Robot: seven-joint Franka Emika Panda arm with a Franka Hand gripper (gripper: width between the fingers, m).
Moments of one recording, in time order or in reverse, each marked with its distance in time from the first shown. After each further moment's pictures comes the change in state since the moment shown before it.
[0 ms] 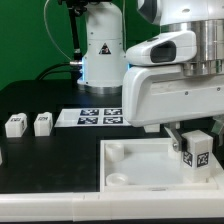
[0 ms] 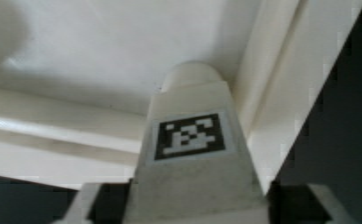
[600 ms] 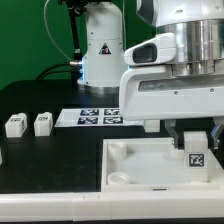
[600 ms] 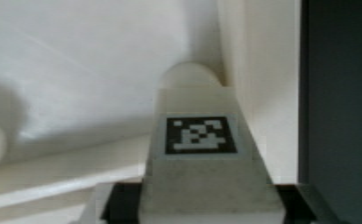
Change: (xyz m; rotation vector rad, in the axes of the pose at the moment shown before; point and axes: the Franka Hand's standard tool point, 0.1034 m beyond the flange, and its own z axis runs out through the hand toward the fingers) arm -0.003 0.002 0.000 0.010 0.020 0.567
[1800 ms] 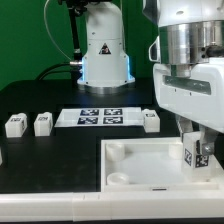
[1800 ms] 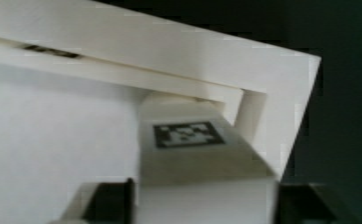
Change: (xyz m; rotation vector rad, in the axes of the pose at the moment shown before) arm -0.001 -0.002 0.001 -0.015 -0.005 0.981
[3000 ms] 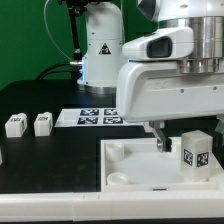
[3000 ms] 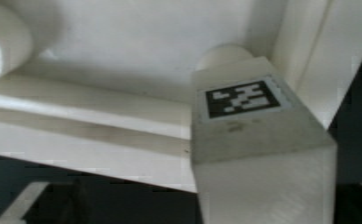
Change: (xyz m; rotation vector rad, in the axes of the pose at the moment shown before) arm 0.007 -0.008 -0.007 -0.045 0.022 -1.603
